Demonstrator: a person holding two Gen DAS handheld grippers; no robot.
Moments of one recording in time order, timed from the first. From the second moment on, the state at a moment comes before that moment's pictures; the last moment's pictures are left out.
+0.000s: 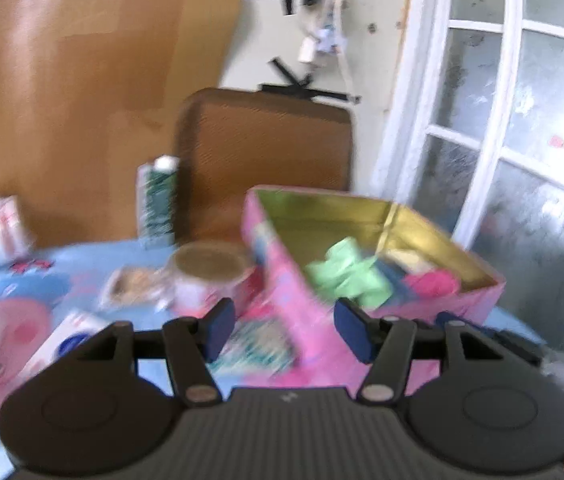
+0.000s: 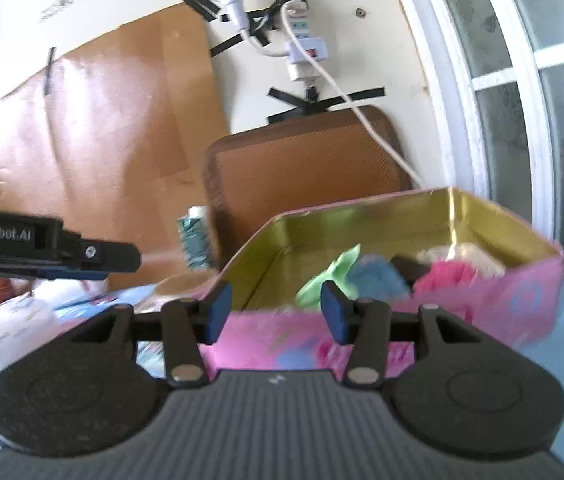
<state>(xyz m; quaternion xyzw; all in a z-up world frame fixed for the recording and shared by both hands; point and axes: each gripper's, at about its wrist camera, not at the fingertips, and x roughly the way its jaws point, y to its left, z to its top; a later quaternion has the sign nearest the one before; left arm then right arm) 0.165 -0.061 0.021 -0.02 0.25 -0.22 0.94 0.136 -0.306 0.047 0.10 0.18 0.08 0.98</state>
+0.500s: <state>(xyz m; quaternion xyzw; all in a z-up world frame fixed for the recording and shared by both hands) 0.160 0.034 -0.040 -0.07 0.29 -0.11 0.95 0.141 -0.231 0.018 0.08 0.26 0.17 0.95</state>
